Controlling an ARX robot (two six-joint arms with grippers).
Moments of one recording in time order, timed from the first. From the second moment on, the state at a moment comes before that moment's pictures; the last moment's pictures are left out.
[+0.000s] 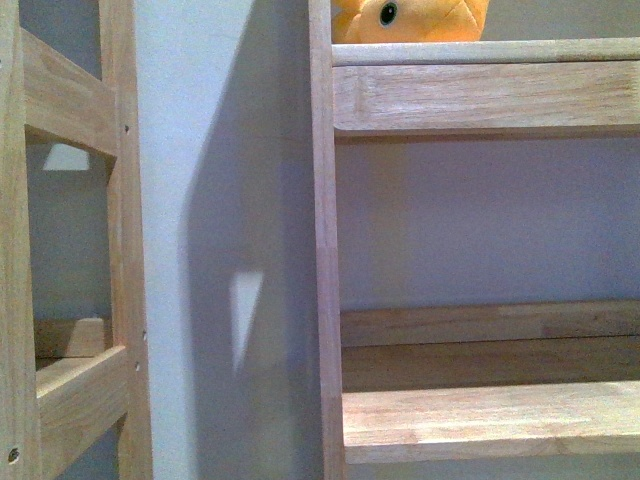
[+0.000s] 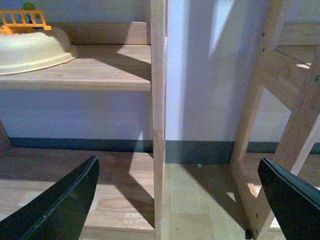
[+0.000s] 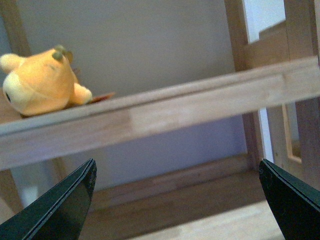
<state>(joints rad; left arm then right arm) 0.00 0.00 0.01 0.00 0.00 0.00 0.02 0.43 0.59 0.25 0.25 0.14</state>
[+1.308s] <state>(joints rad) 0.00 0.00 0.01 0.00 0.00 0.00 0.00 0.08 0.09 -0.02 0.00 0.00</state>
